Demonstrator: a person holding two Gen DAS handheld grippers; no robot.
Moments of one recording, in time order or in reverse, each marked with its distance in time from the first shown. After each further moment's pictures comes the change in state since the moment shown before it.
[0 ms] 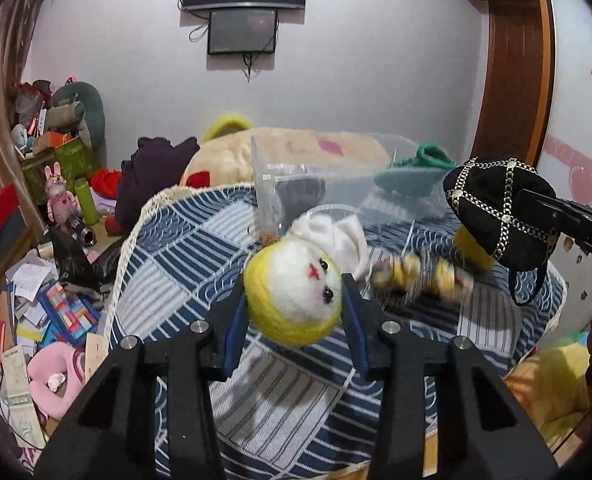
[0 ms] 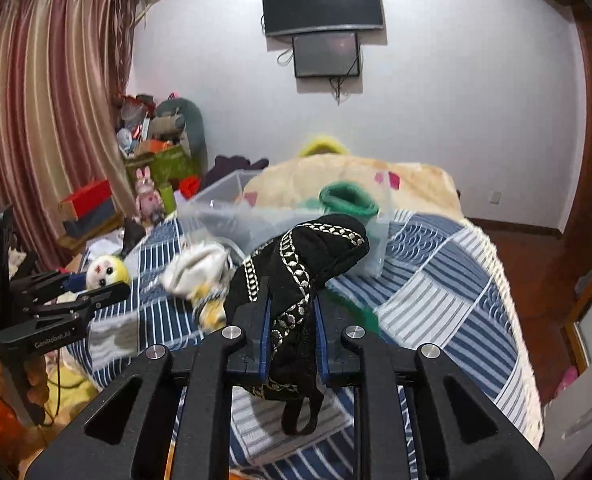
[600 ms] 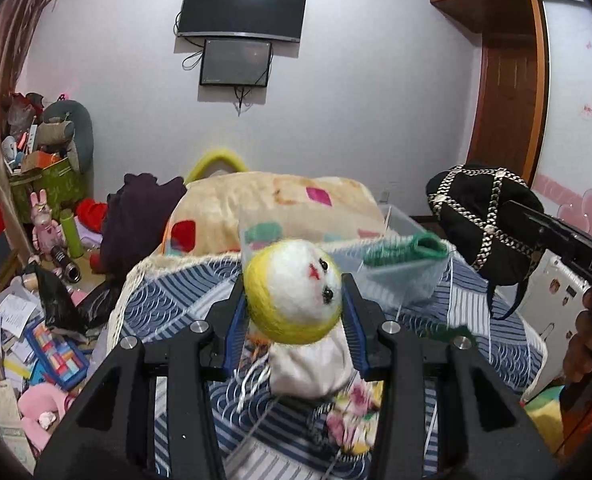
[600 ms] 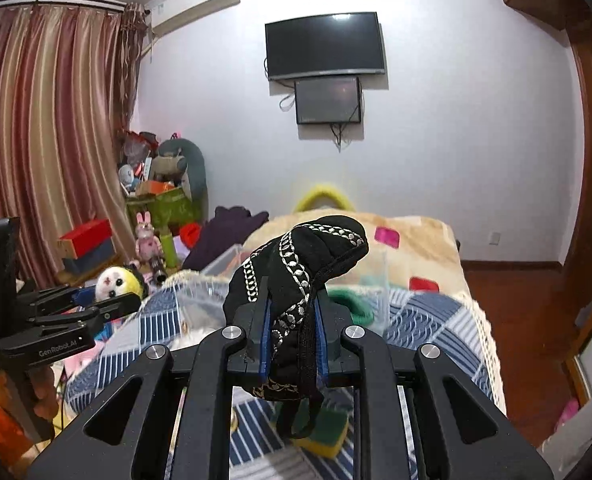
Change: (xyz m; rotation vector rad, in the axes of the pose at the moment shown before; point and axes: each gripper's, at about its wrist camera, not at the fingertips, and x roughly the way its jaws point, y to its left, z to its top) left arm 0.007 0.004 0.074 -0.030 -0.106 -0.060; right arm 0.001 0.003 0.057 -0.023 -0.154 -0.004
